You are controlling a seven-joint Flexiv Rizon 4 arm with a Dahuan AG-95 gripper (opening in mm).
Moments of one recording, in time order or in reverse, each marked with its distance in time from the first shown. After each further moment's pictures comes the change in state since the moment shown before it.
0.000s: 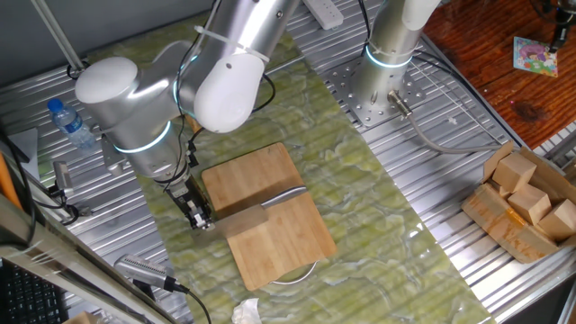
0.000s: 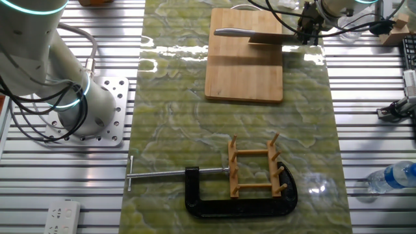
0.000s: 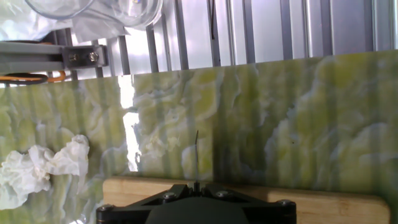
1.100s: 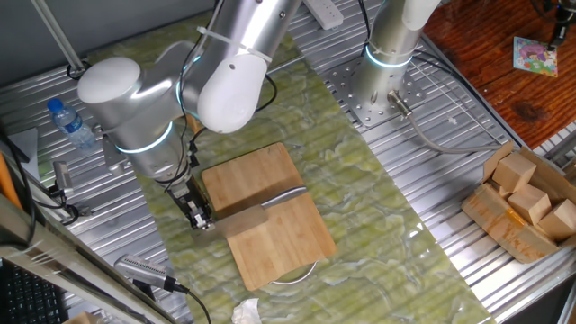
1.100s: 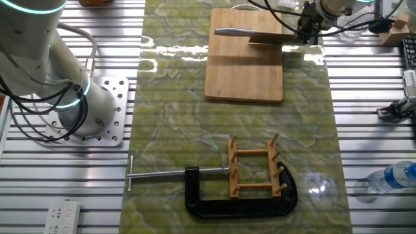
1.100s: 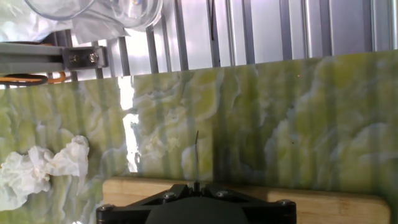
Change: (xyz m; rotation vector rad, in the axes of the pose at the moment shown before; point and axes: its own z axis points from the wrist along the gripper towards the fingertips) arm 0.000 0.000 0.000 0.011 -0.007 -0.005
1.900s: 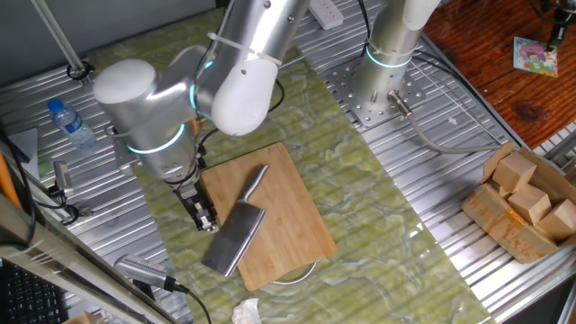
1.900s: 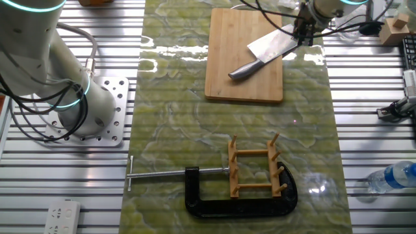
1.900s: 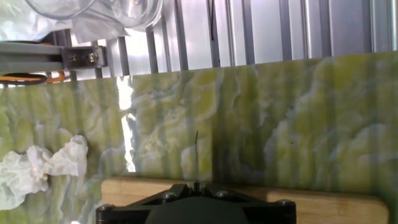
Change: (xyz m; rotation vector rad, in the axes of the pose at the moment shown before) arm 0.007 -0.001 0.013 -0.009 -0.037 0.012
